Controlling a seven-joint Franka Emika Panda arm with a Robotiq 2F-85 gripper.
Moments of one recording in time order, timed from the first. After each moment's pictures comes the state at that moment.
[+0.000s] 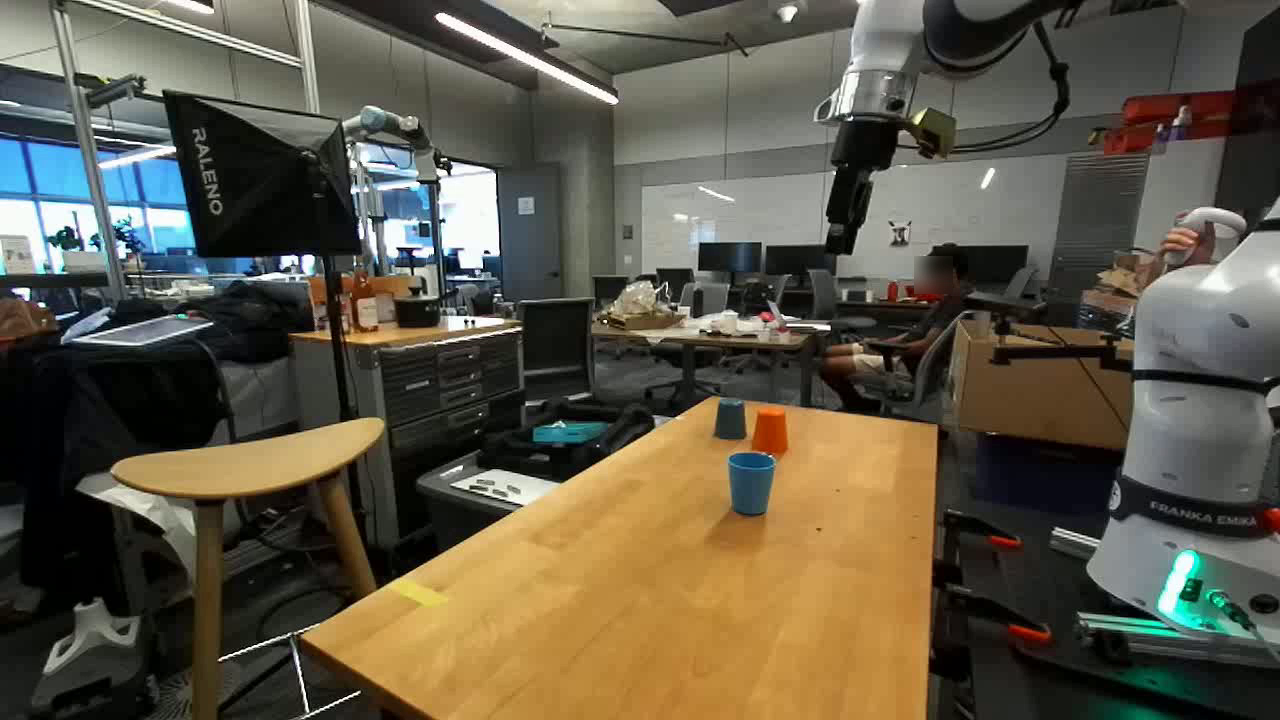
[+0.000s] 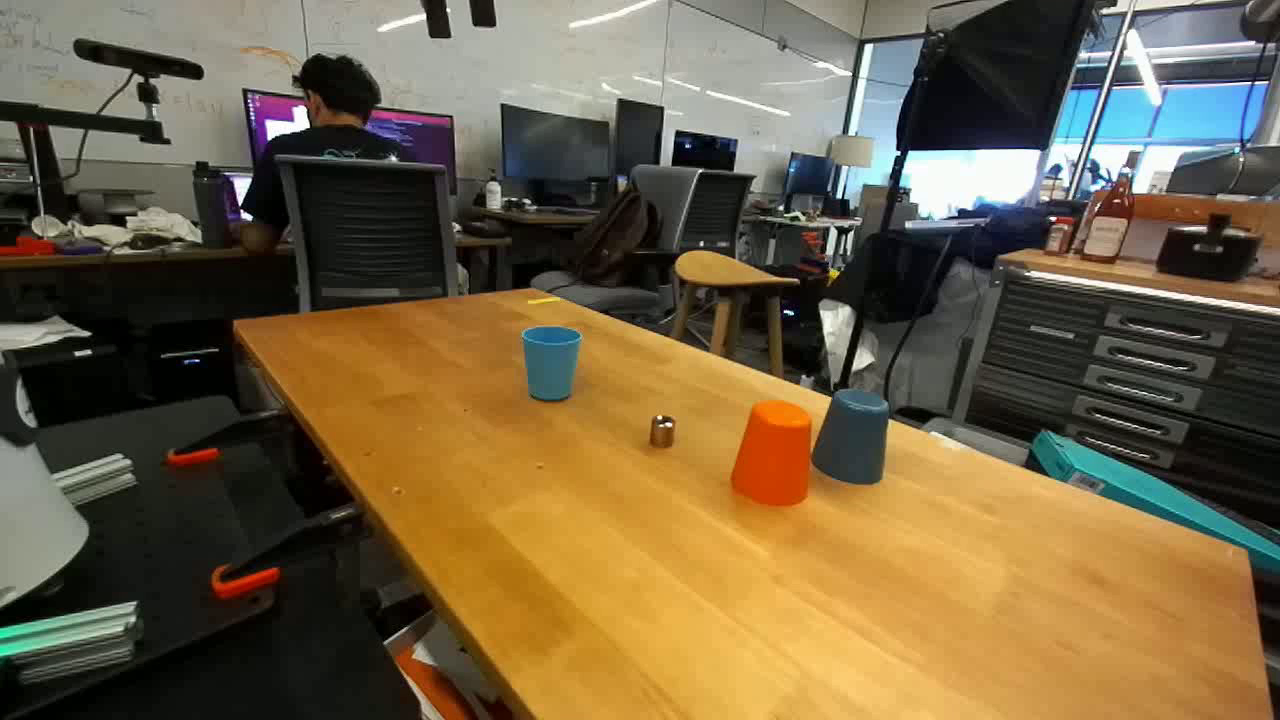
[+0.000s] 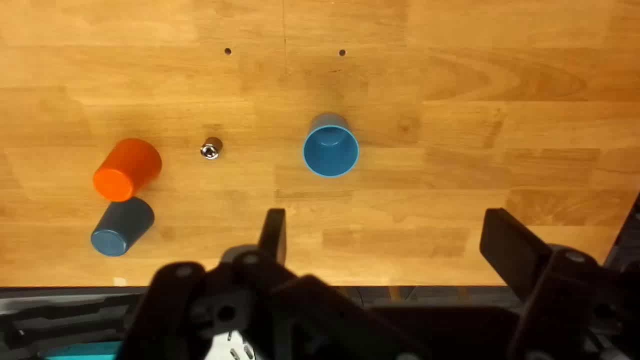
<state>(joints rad) 0.02 -0.65 0.07 -2.38 0.00 1.90 0.07</state>
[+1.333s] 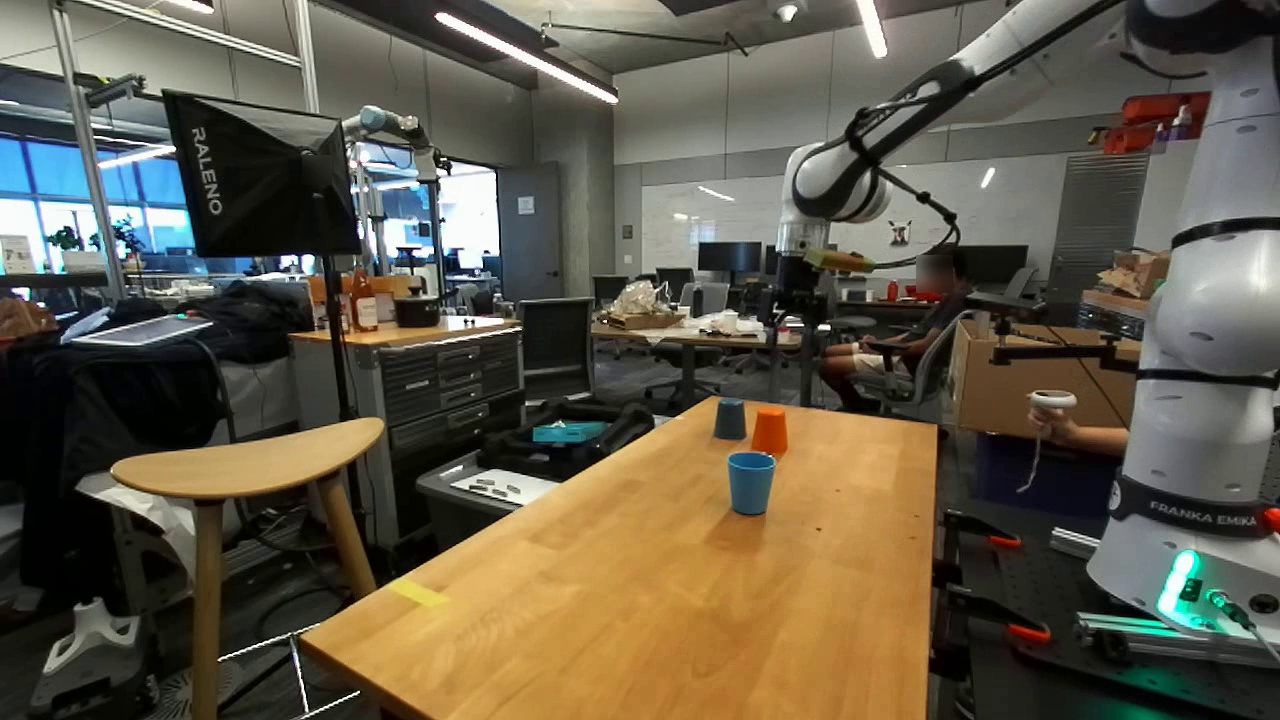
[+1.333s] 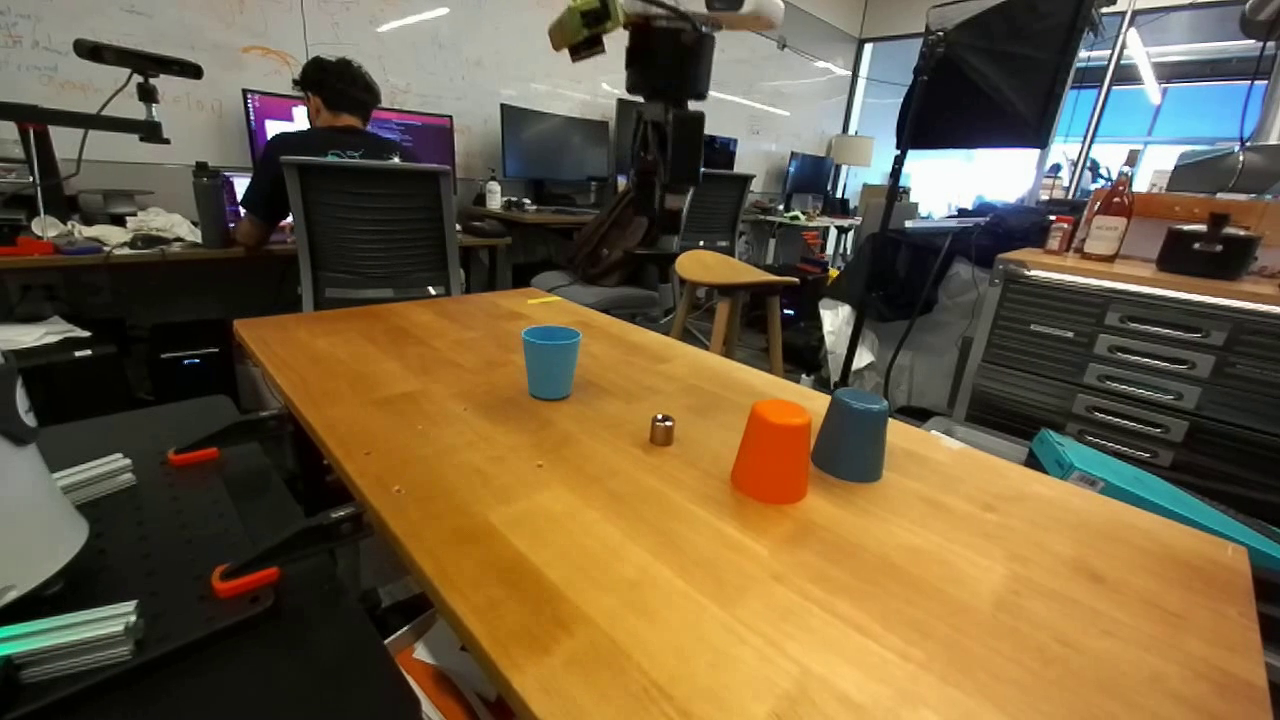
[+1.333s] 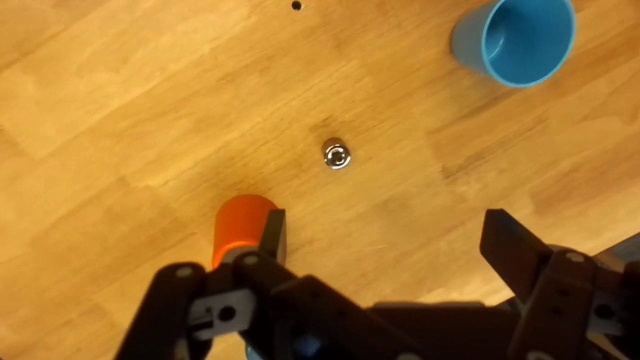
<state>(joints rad) -0.16 -0.05 -0.14 -2.23 0.06 2.21 0.17</state>
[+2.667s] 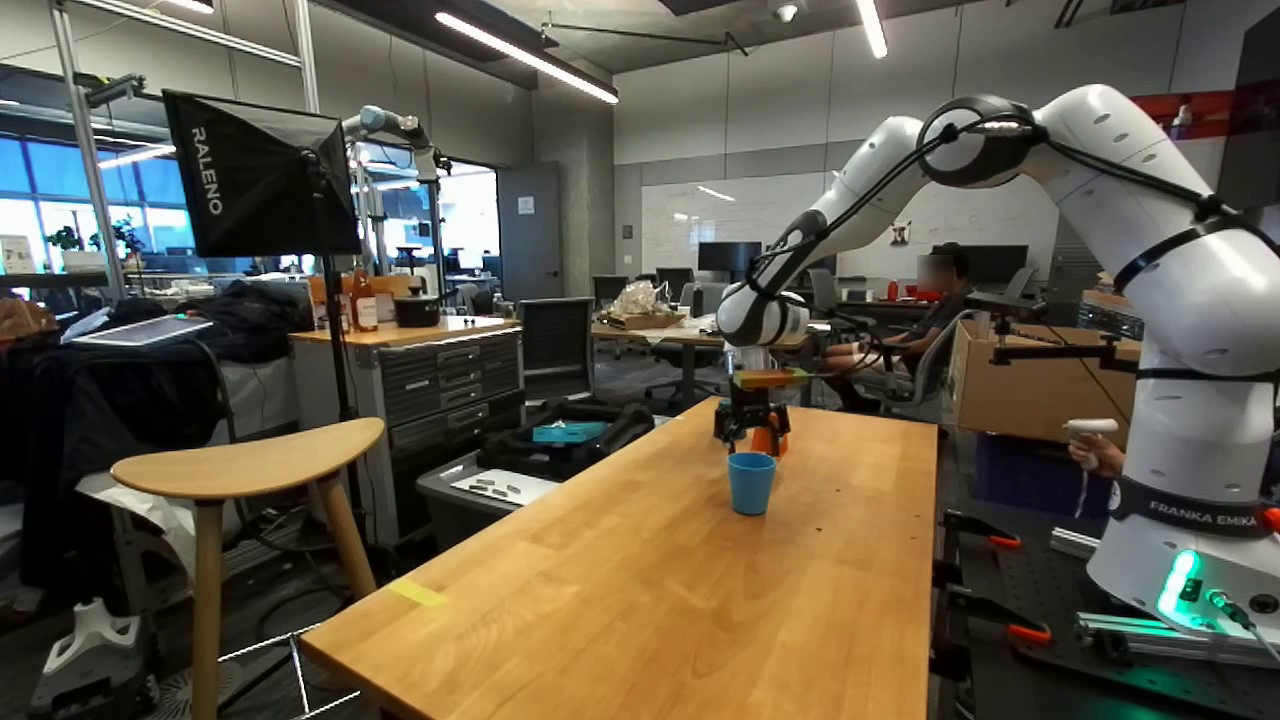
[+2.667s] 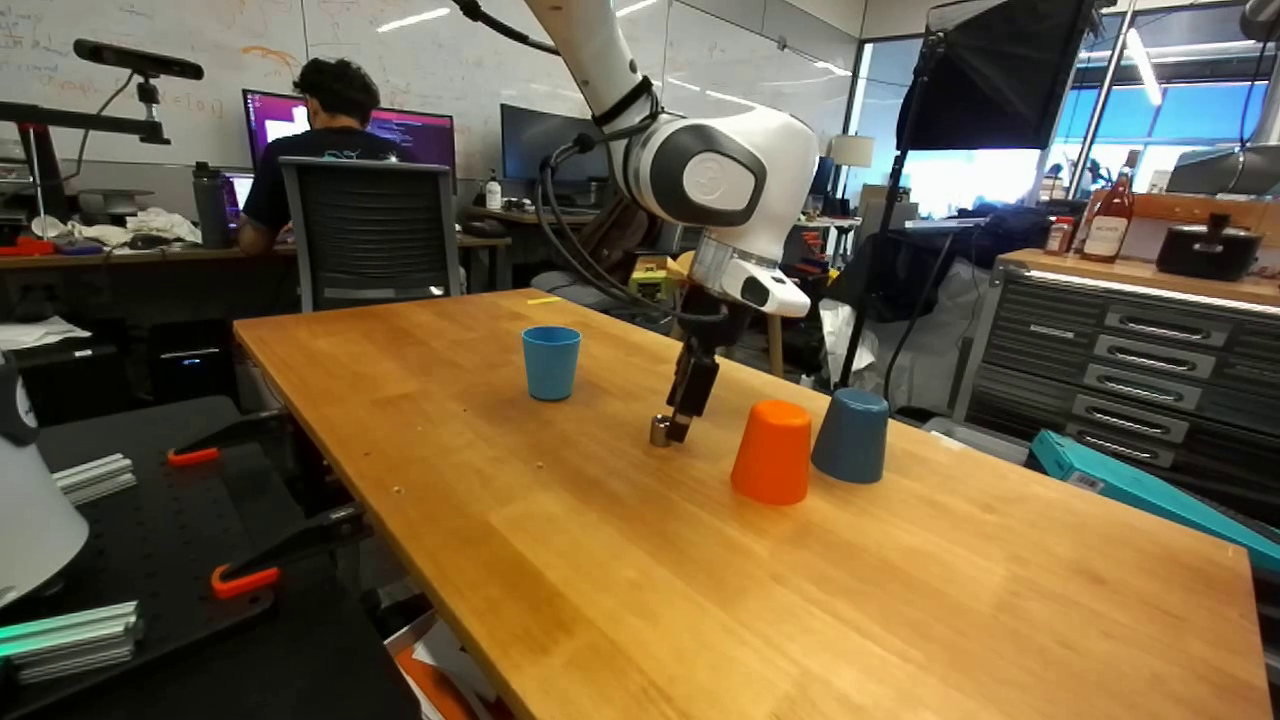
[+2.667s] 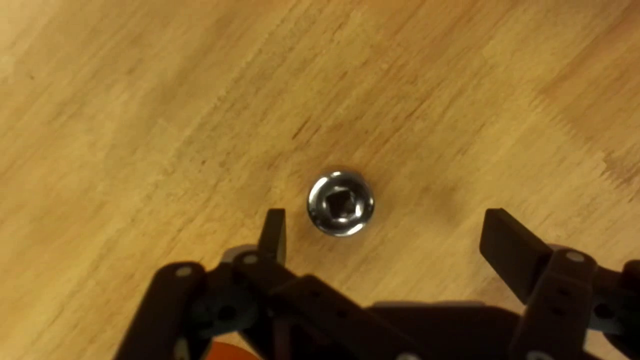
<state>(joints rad) -0.17 0.61 -0.13 -1.86 0.21 2.26 0.39</state>
